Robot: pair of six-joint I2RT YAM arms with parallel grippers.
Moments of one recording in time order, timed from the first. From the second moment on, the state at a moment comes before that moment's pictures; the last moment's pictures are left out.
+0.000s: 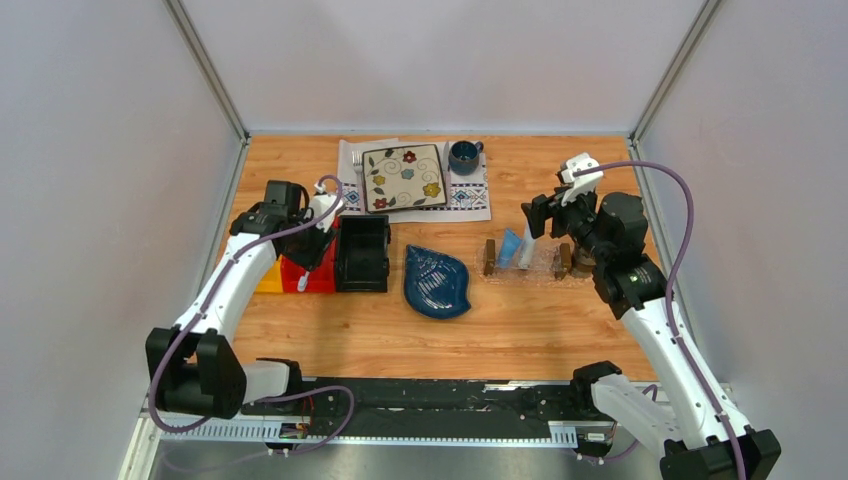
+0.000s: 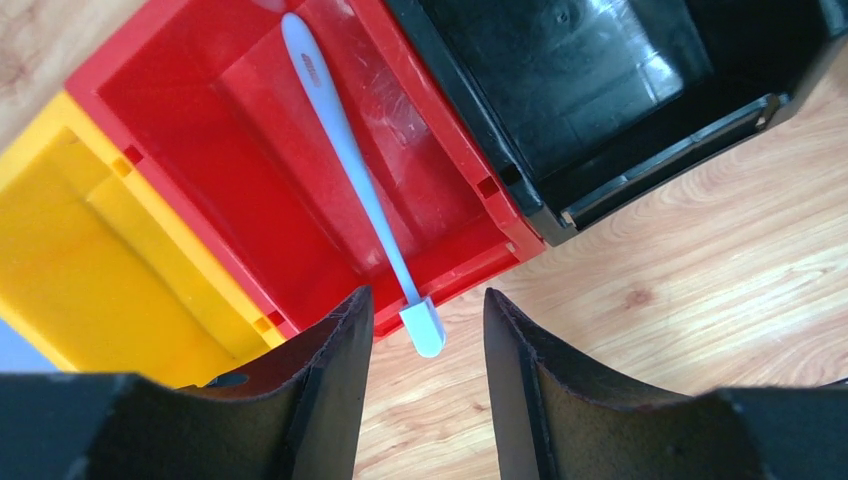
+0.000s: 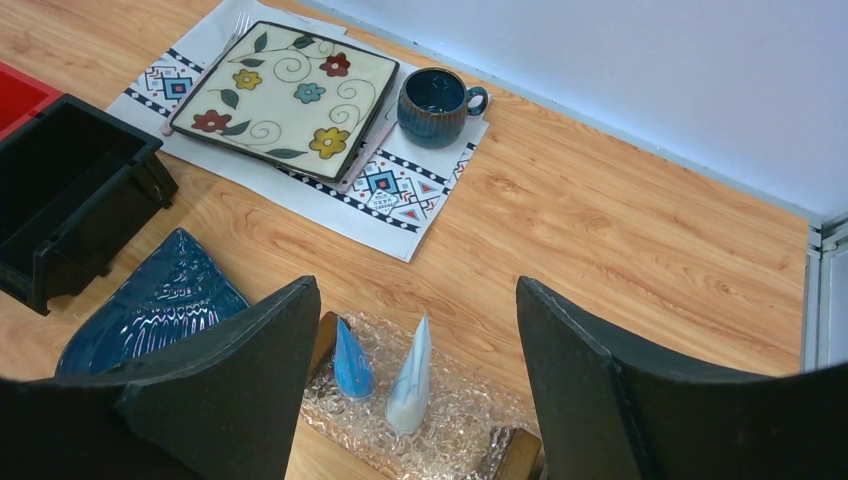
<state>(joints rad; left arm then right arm) -0.11 1.24 1.01 -0.83 0.15 0.47 0.27 0.87 0.88 -0.18 -0.18 -0.13</state>
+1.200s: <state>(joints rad) -0.02 1.56 1.02 -0.81 0.09 0.48 0.27 0.85 0.87 -0.17 -0.19 -0.15</state>
